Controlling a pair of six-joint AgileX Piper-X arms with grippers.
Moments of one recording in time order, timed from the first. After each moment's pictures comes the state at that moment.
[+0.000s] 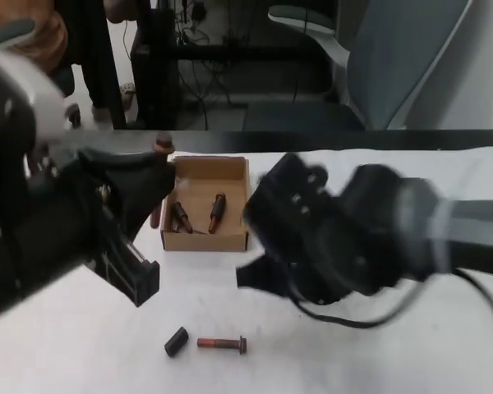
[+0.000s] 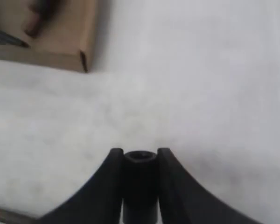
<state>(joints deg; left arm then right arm) -25.8 39.7 -26.3 -0.5 17.5 0.5 48.1 91.6 -57.9 28.8 29.4 30.5</state>
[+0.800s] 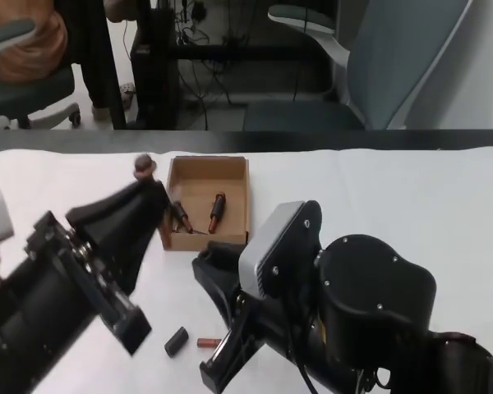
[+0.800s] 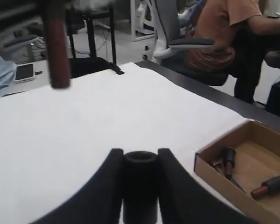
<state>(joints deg) -29.7 40.0 -8.8 -36.7 14.7 -17.2 56.9 82.3 -32.1 -35.9 5.1 0.0</state>
